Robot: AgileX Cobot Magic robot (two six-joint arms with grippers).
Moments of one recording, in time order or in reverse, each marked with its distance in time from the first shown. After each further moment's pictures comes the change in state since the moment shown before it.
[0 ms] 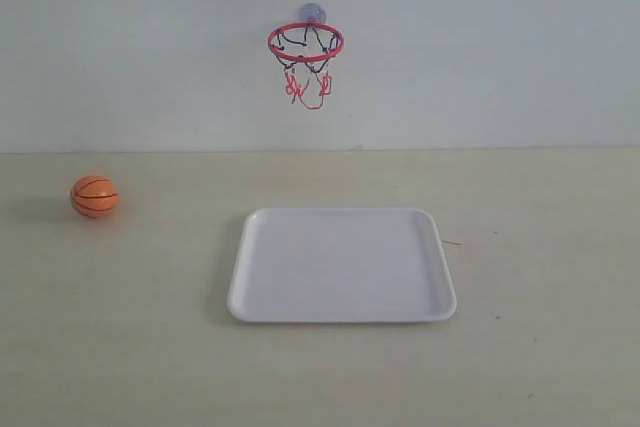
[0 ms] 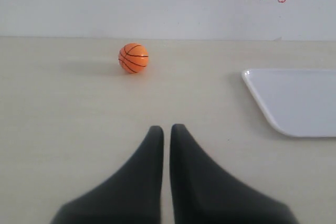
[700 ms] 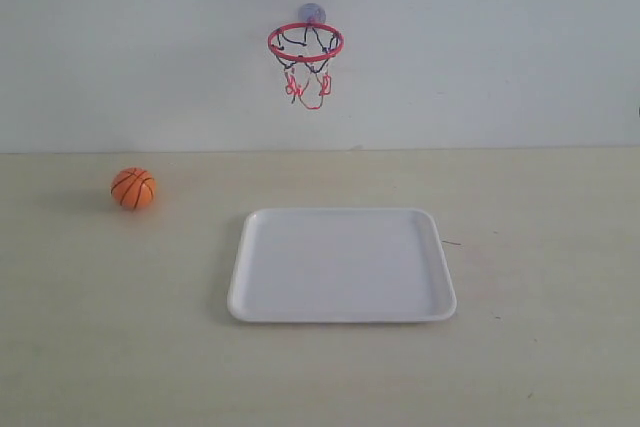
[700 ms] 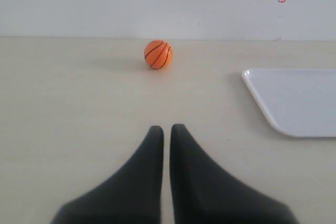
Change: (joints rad) left arm 0.000 0.000 0.000 0.000 0.000 0.000; right arm 0.045 -0.519 0.511 0.040 -0.018 -0.006
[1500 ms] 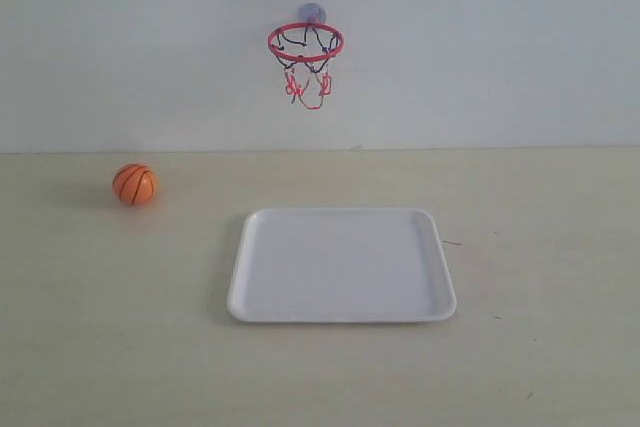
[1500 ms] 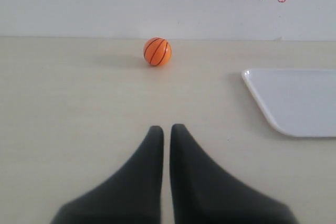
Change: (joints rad) left arm 0.000 0.000 0.000 0.000 0.000 0.000; right arm 0.000 -0.169 0.442 1.024 -0.204 -1.127
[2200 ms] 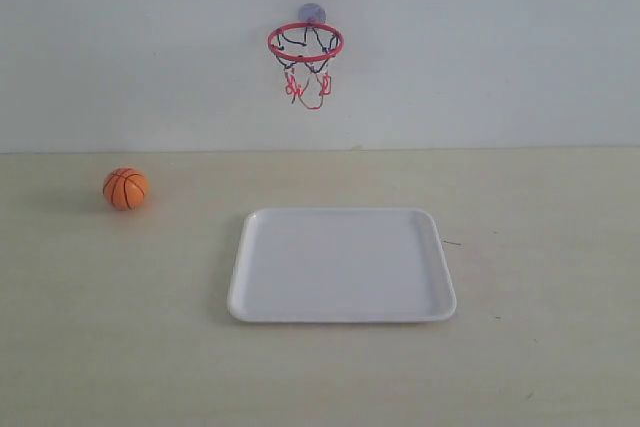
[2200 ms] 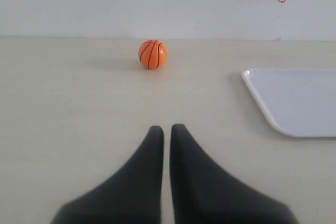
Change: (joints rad) left arm 0.000 0.000 0.000 0.000 0.000 0.000; right arm 0.039 -0.021 0.005 0.601 0.434 -0.444
